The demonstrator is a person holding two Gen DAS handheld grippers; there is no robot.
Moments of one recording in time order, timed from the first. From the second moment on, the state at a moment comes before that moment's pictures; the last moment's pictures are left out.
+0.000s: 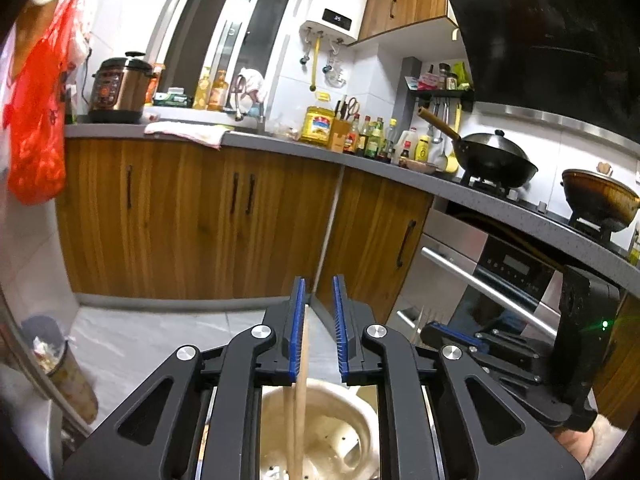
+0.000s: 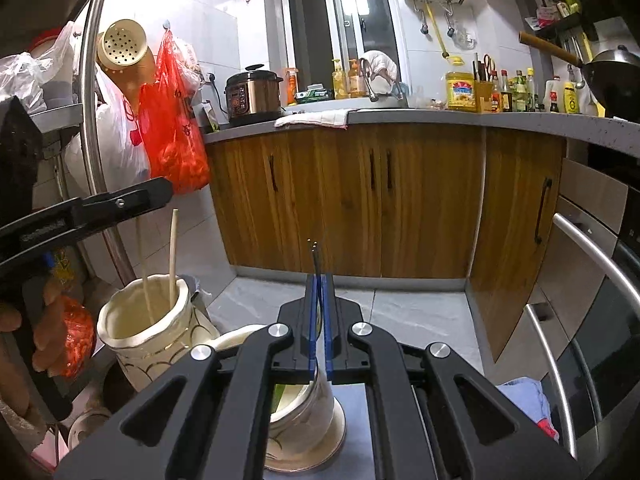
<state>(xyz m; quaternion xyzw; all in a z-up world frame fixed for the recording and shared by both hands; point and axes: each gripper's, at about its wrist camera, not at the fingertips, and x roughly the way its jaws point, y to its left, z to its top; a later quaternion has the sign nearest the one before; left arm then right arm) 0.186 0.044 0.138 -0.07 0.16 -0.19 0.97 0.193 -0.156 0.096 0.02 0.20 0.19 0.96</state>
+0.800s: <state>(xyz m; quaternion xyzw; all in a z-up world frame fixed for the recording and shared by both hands) 0.075 0.031 0.137 -0.03 0.23 -0.15 0.96 0.081 -0.192 0.126 0.07 0.22 0.18 0.96</state>
